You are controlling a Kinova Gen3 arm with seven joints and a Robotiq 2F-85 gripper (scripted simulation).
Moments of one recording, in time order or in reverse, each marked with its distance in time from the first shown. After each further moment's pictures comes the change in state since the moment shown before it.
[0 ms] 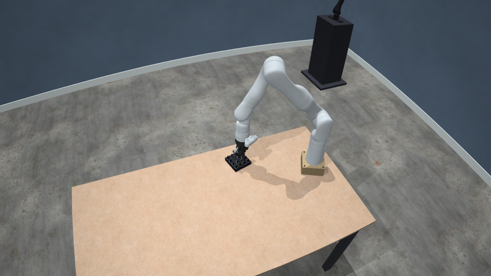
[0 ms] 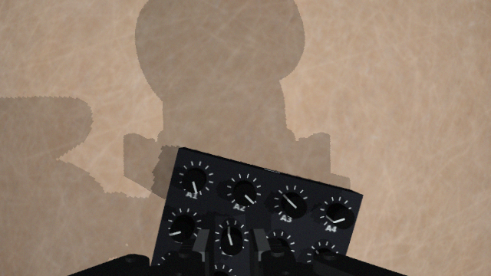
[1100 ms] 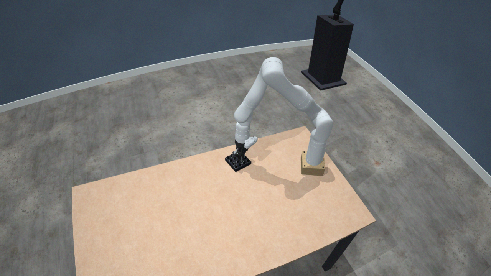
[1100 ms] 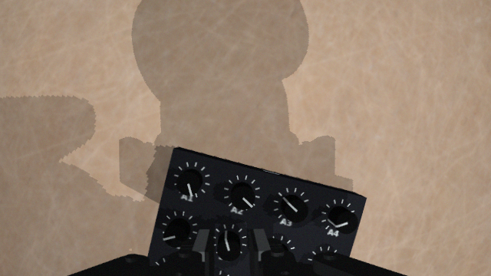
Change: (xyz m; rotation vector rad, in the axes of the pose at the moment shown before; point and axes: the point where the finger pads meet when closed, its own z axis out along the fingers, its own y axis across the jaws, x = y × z) arm 0.000 0.001 0.009 -0.002 -0.002 -0.002
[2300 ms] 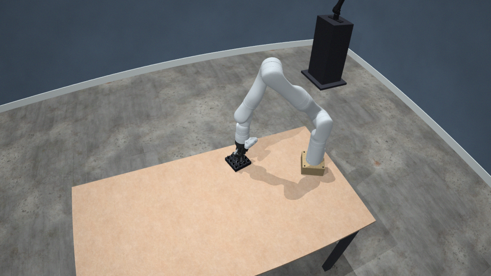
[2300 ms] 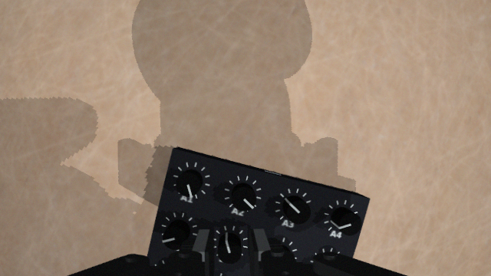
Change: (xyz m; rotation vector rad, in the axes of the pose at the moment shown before) arm 0.000 0.000 0.004 0.000 0.001 0.001
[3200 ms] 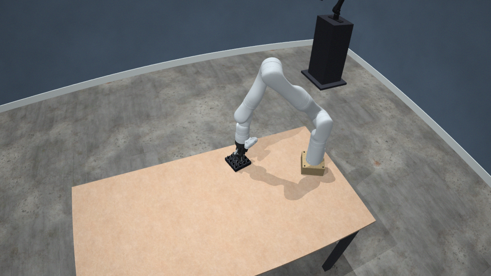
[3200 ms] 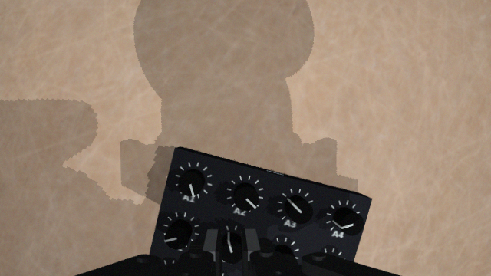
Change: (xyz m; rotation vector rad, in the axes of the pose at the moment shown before) arm 0.000 0.000 0.000 0.001 0.000 0.000
